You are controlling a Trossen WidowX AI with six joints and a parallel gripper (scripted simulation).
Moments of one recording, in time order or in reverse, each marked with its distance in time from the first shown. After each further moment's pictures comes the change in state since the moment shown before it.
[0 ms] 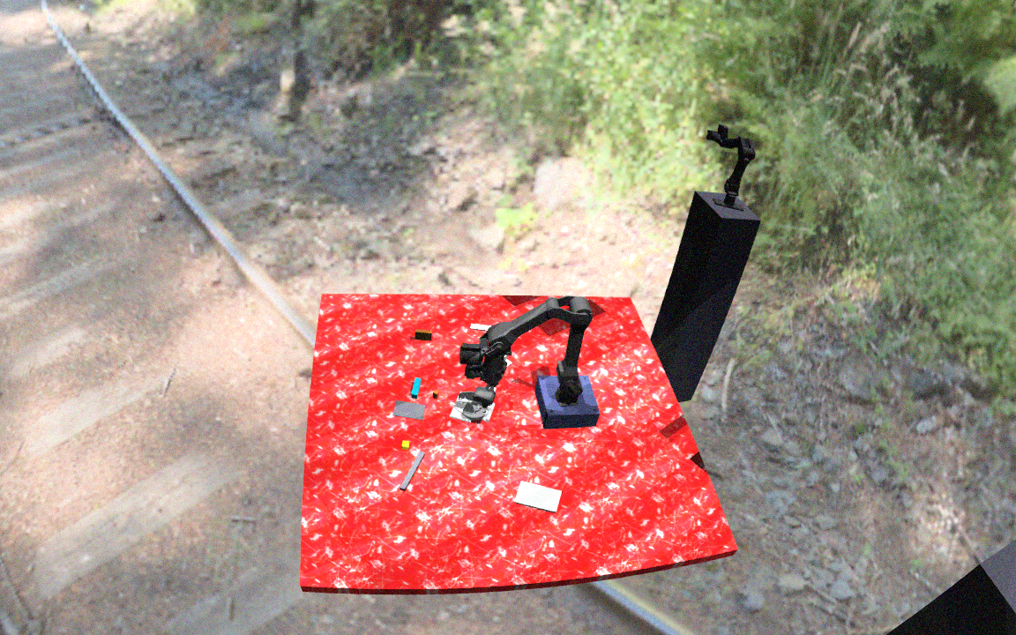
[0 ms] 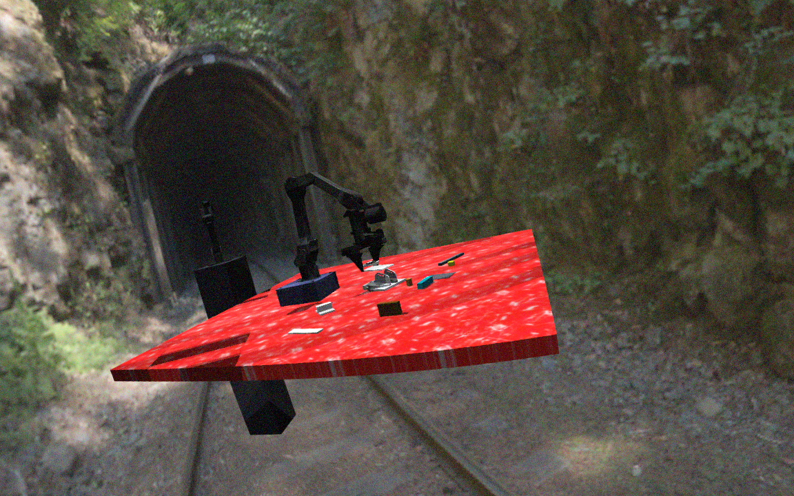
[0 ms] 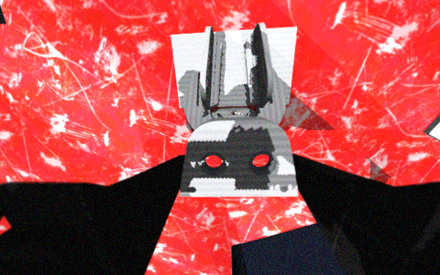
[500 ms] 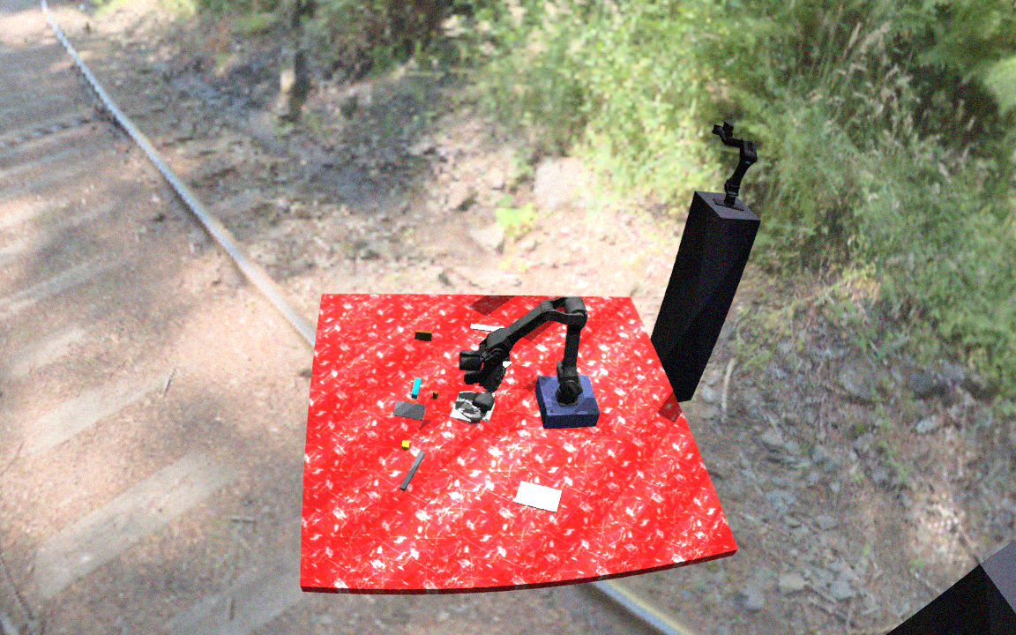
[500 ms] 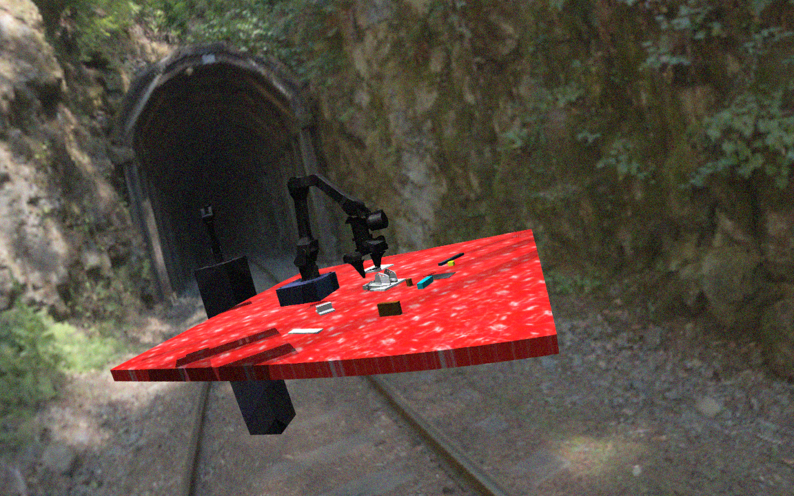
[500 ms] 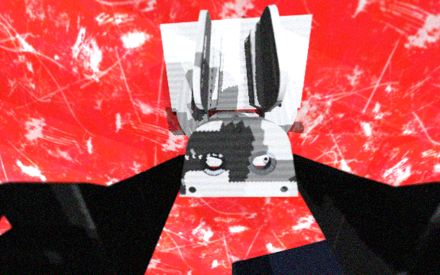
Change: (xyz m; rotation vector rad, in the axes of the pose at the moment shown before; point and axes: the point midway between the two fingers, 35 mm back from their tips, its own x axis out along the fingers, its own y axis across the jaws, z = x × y) arm 0.025 0.000 0.000 -0.002 0.000 0.000
